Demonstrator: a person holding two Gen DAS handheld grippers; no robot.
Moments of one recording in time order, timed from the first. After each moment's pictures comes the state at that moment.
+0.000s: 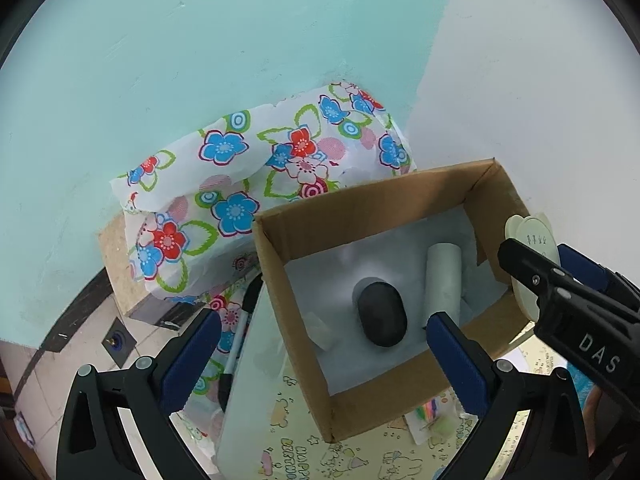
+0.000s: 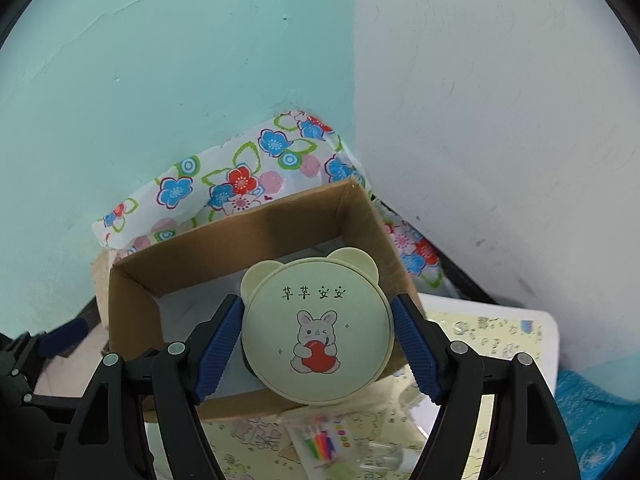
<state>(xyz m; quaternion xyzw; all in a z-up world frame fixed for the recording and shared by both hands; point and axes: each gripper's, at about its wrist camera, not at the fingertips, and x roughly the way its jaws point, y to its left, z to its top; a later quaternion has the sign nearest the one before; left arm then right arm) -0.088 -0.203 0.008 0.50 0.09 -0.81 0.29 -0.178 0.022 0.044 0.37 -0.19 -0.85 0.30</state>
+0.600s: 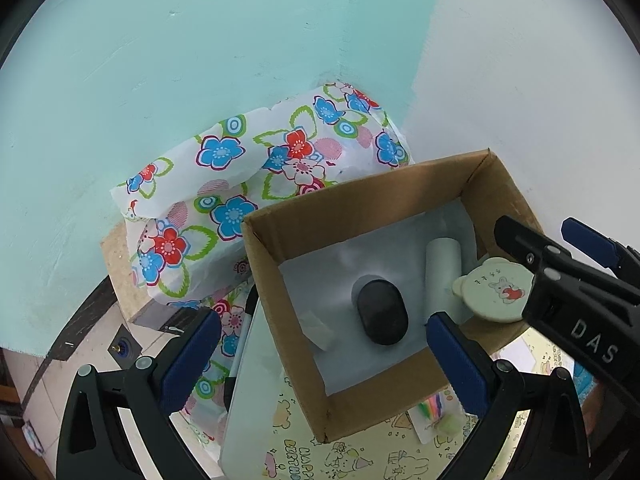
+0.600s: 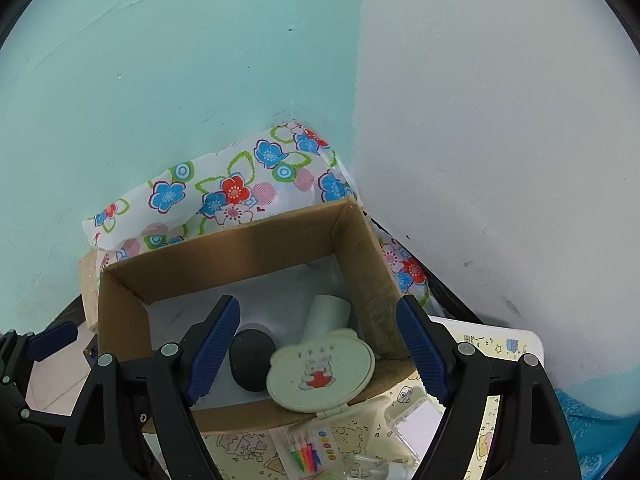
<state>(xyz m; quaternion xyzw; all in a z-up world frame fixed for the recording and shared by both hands) -0.092 -0.195 0.003 0.50 0.07 -0.82 0.28 -0.175 0.018 0.051 0.35 -0.17 -0.88 0.27</state>
